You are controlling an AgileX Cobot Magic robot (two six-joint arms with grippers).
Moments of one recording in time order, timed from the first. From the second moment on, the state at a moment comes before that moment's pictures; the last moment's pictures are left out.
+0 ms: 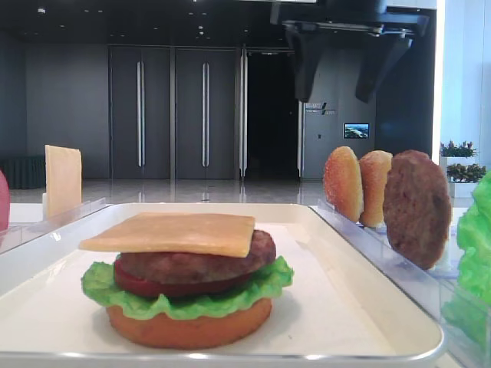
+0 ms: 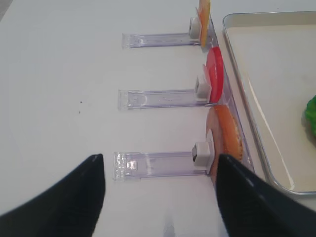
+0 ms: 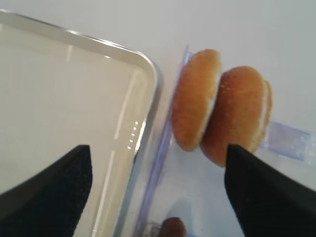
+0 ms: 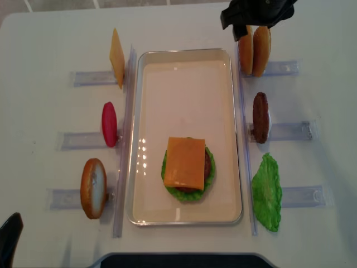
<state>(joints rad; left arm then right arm) 0.11 -0.02 -0.48 -0.07 1.11 0.10 0.48 1.89 -1.67 -0.08 1.03 0.17</state>
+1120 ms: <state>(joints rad) 0.11 -0.02 -0.48 -0.07 1.11 0.10 0.47 1.97 -1.77 -0.03 1.04 0.27</state>
